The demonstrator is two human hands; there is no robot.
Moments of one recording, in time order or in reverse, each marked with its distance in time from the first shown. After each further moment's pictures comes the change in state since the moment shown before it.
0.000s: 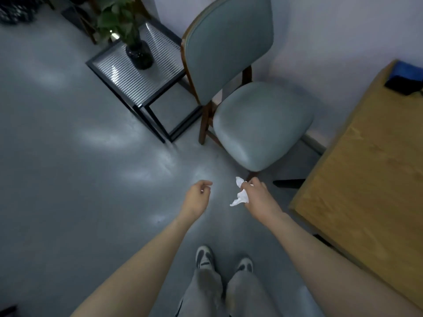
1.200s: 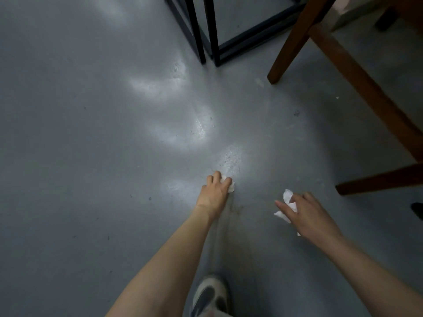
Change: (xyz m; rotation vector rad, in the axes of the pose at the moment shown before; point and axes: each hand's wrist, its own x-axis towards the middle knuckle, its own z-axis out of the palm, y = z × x) left_hand 0.317 -0.452 0.167 0.810 0.009 0.021; right_hand 0.304 0.176 0.408 -0.055 -0.135 0.045
